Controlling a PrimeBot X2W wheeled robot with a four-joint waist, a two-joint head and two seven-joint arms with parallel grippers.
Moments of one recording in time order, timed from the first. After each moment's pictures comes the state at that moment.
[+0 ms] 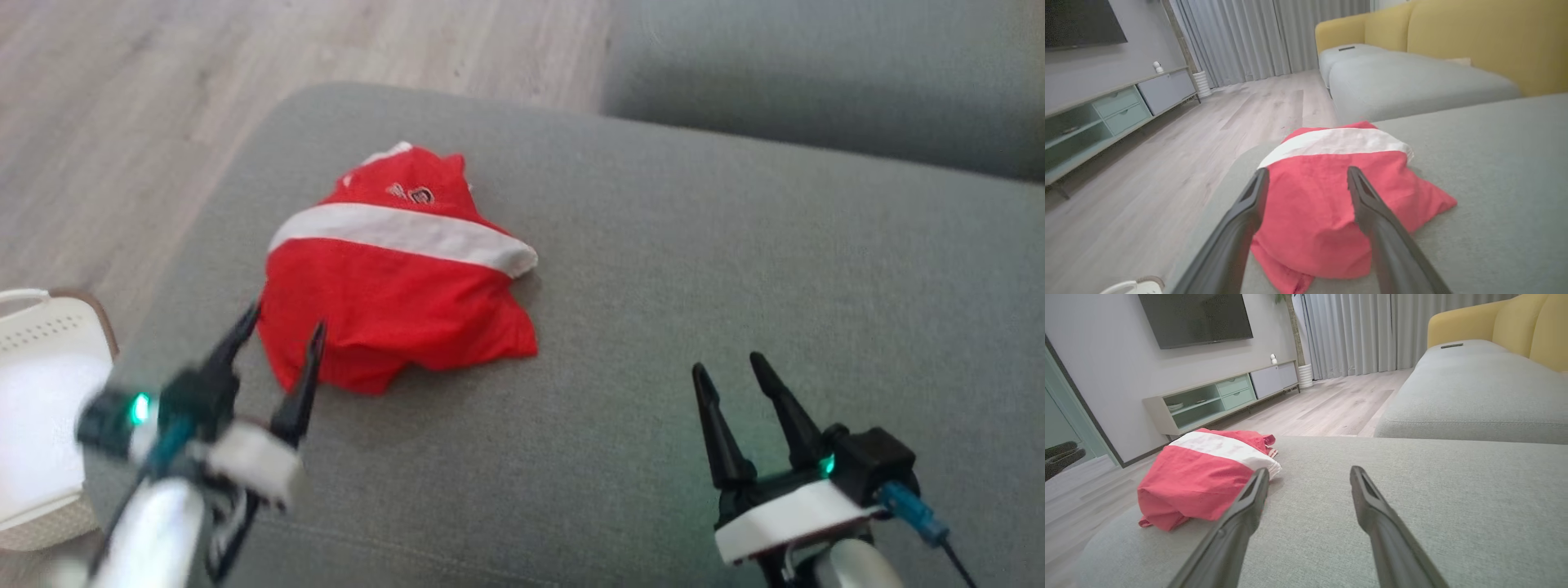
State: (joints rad) left arm -0.09 0.22 -0.18 0.26 -0.05 -0.12 -0.25; right arm 0.00 -0.04 0.25 0.25 0.24 0.12 -0.25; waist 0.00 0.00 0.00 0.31
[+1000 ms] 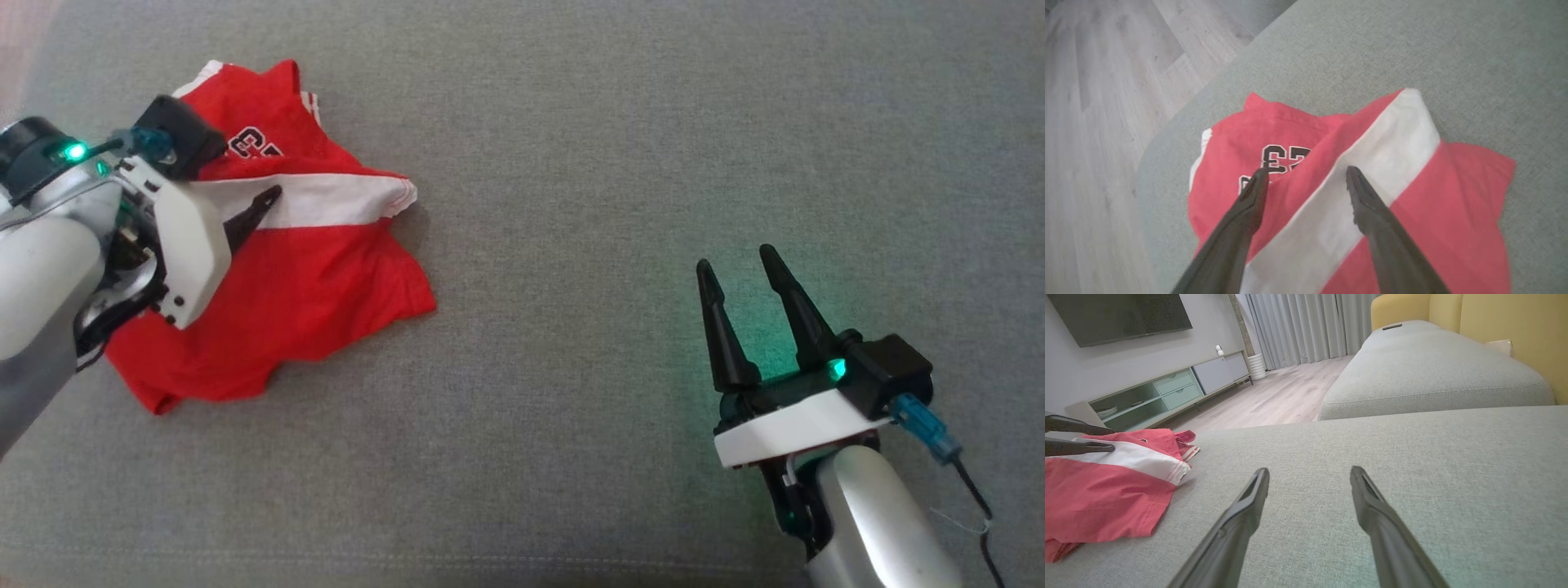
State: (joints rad) left arm -1.07 0.71 -1.32 0.52 -0.76 -0.13 0.08; right arm -0.18 -0.05 0.23 0.24 0.20 0.12 -0.25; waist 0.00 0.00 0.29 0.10
